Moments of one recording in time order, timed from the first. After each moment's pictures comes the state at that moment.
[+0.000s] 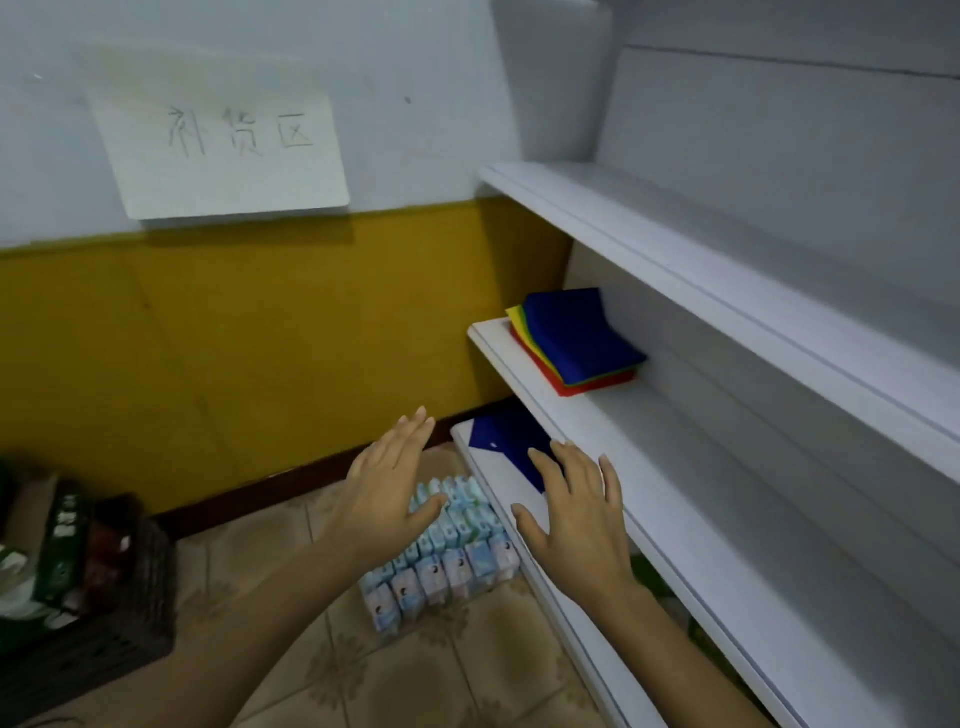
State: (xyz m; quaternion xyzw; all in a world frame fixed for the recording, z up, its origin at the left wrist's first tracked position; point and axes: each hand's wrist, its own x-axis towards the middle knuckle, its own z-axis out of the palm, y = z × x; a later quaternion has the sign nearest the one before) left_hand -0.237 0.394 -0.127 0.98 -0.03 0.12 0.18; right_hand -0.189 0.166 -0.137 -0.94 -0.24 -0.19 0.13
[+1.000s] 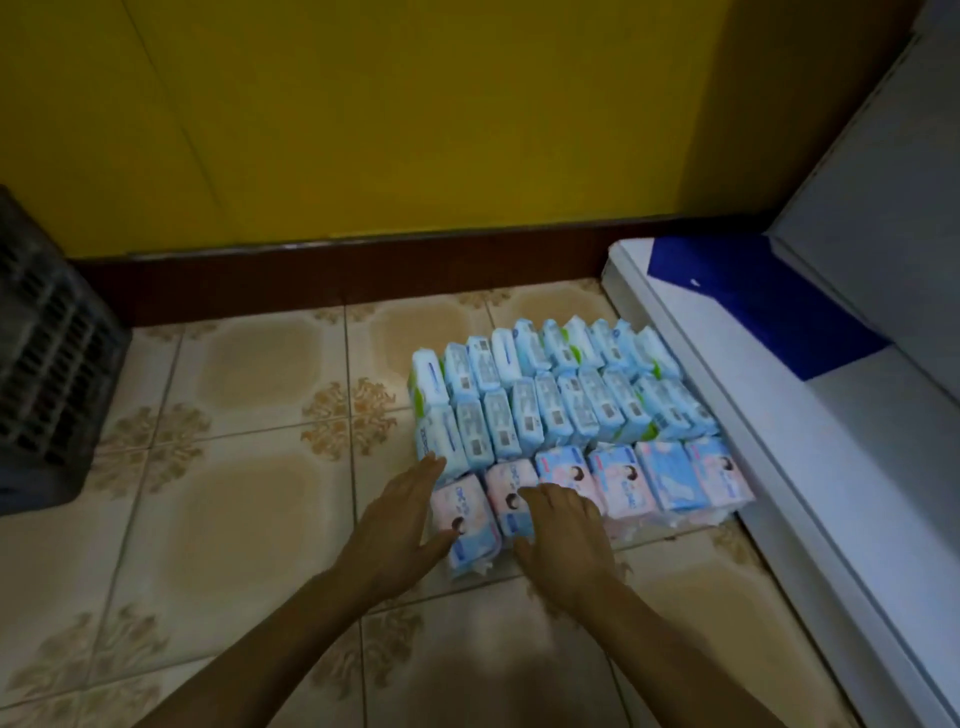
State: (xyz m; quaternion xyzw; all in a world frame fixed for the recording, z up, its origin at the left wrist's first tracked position) left_hand -0.157 0.597 -0.877 0.94 0.13 -0.05 0.32; right_hand -0.053 0.411 -0.885 -0.93 -0.34 0.12 0.08
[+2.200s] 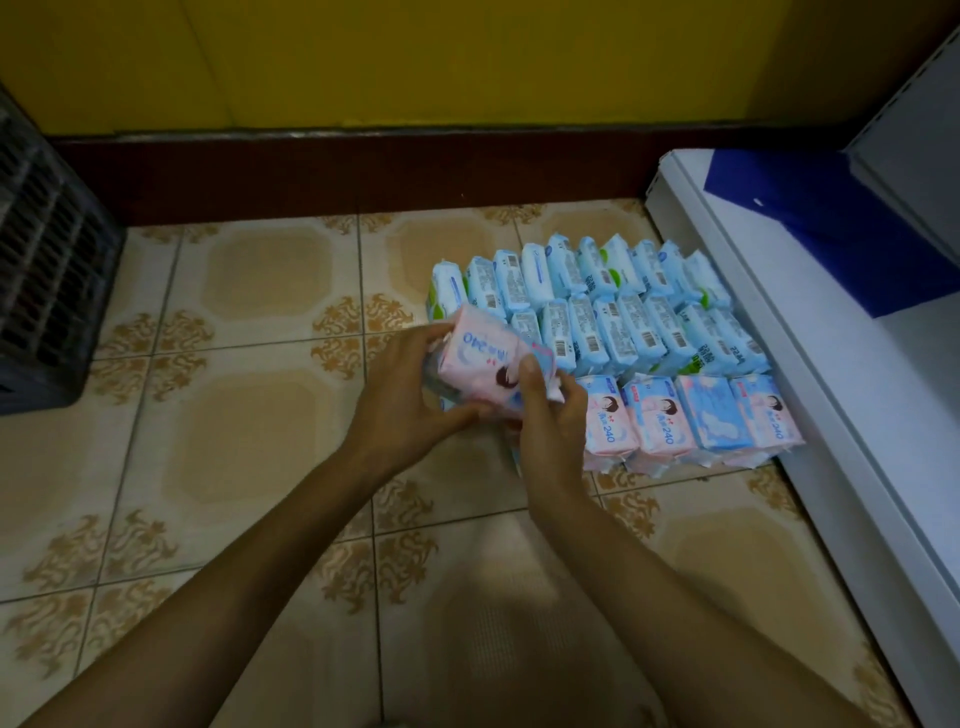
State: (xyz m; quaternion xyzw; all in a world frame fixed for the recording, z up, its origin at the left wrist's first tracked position) left_hand -0.141 0.613 -0.873 0.87 0.19 0.16 0.43; right_hand -0.077 0.482 -0.880 -0.69 0.03 0.18 0.70
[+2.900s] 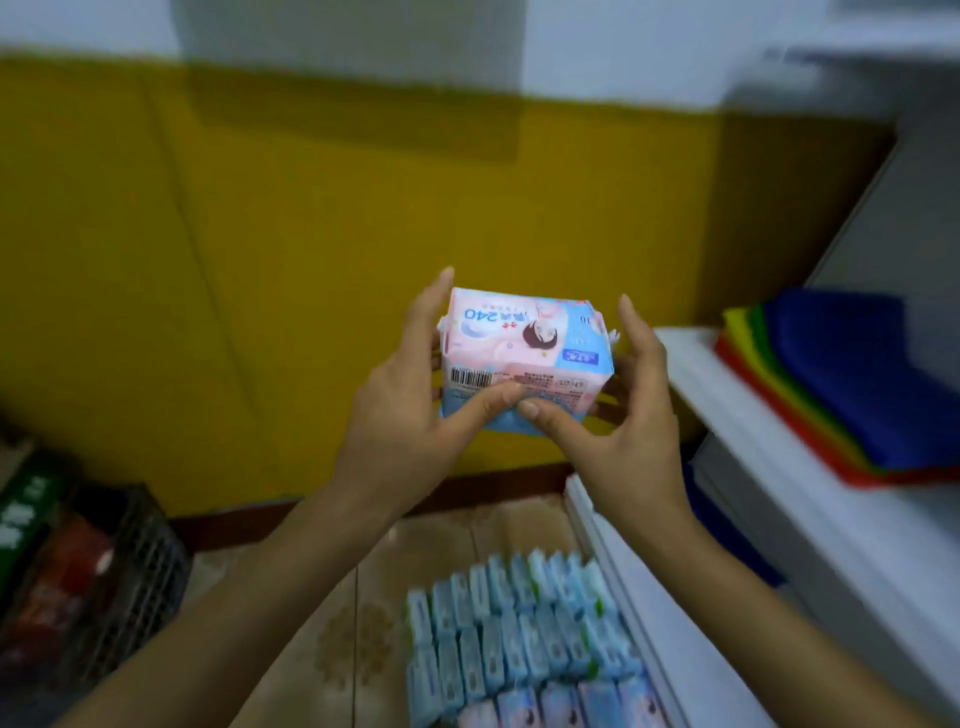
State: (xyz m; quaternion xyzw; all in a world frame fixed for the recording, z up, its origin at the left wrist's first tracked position) left_hand -0.032 0.623 -0.303 0.82 0.04 0.35 0.45; right_hand 0.054 0.466 -0.312 -0.70 -0.32 -0.06 0.63
